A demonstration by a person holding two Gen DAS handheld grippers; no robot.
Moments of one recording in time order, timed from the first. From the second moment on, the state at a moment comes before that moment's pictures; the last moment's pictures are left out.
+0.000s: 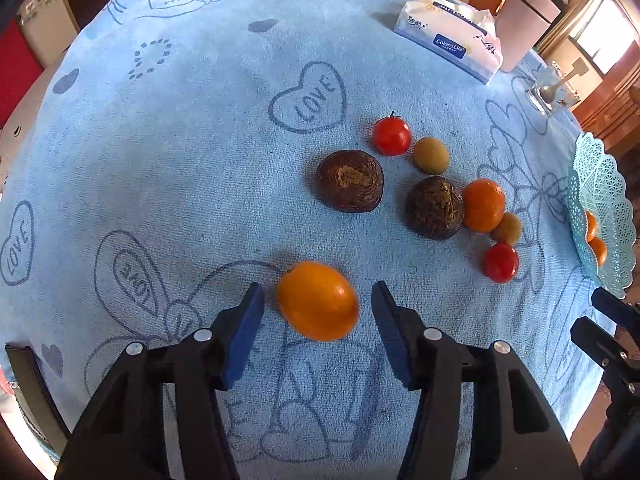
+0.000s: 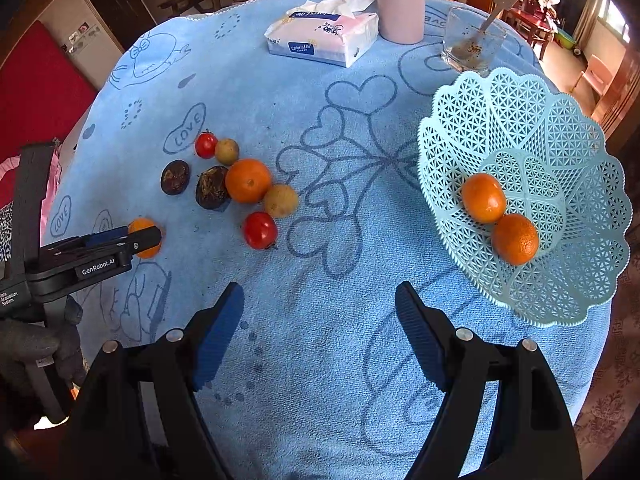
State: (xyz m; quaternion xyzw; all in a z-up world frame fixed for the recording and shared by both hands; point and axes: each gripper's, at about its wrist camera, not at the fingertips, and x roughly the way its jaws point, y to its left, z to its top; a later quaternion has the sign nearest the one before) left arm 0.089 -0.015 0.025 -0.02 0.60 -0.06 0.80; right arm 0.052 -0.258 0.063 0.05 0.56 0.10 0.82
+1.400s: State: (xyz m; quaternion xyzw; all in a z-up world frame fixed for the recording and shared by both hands) left arm 0.064 -0.011 0.067 -0.01 0.58 -0.08 0.81; right arm 0.076 -0.223 0.060 0.04 0.57 0.12 0.81
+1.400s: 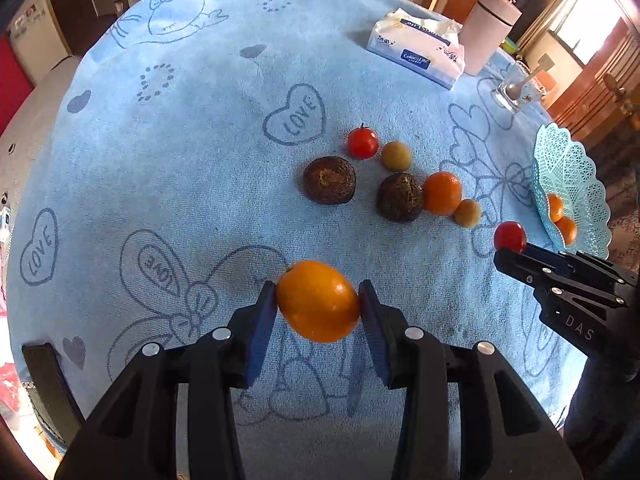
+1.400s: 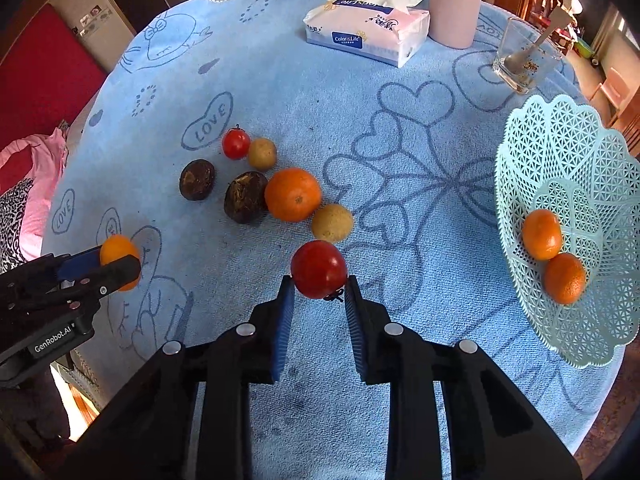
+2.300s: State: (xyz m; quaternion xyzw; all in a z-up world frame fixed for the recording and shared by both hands) left arm 0.045 -0.071 0.076 0.00 0.57 -0.10 0.82; right arm 0.063 -0.369 0.122 0.10 0.49 -0.02 0.87
